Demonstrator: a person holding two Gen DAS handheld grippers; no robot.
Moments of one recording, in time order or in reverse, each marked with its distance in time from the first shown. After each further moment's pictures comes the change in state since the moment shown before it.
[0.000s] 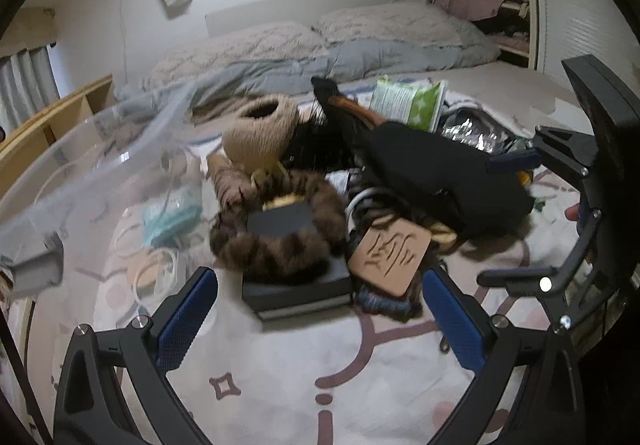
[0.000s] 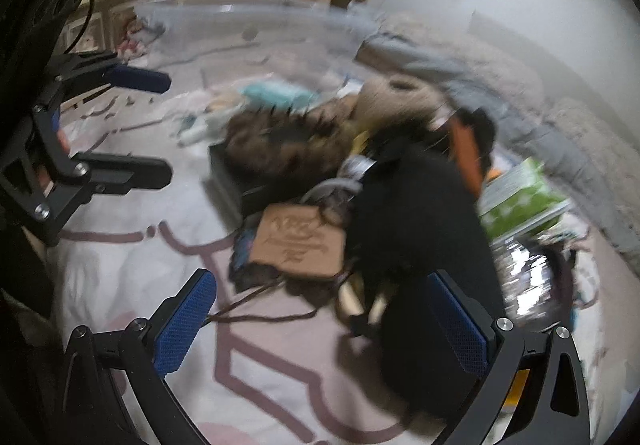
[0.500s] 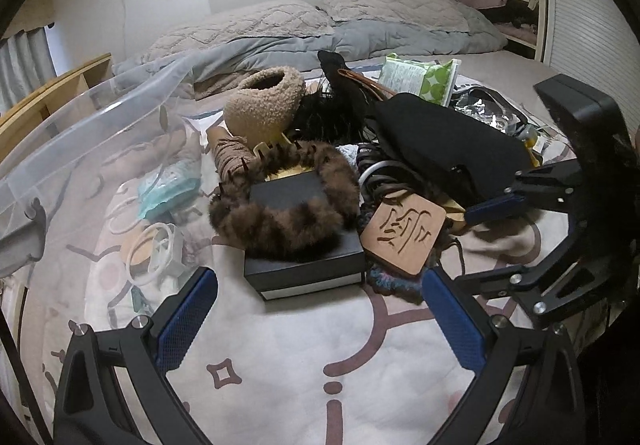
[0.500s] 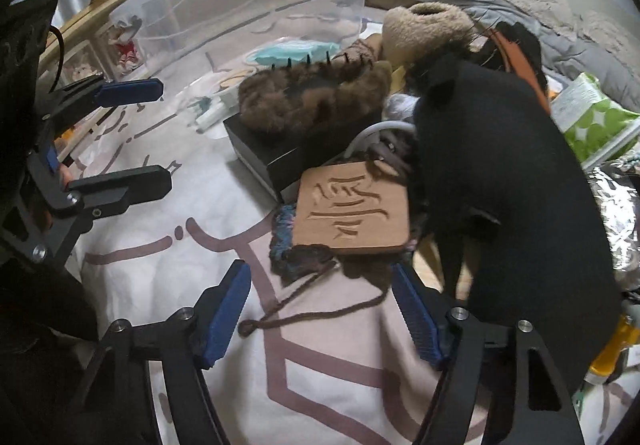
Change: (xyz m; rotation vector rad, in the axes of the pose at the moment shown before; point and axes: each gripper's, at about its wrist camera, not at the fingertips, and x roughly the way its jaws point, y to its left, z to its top) left arm 0.015 0.010 -0.010 -0.017 0.061 -0.017; right arm 0.039 0.000 -0.002 0.192 0.141 0.204
